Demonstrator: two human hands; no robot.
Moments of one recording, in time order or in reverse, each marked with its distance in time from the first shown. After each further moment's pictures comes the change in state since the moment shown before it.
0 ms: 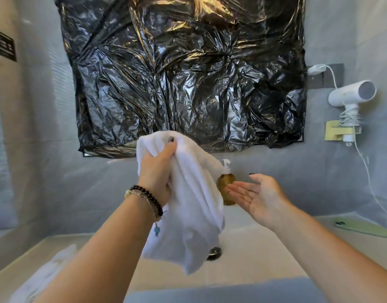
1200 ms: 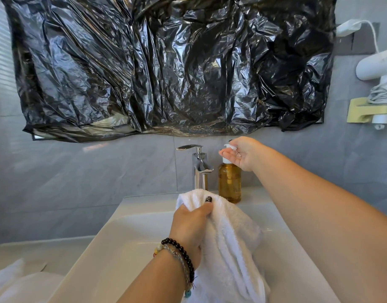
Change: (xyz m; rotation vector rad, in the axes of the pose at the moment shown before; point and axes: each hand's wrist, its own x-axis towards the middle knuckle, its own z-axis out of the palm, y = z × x) left_hand 0.050 -0.168 0.023 0.118 -0.073 -0.453; right_hand 0.211 -0.034 0.016 -0.341 0.164 -0.060
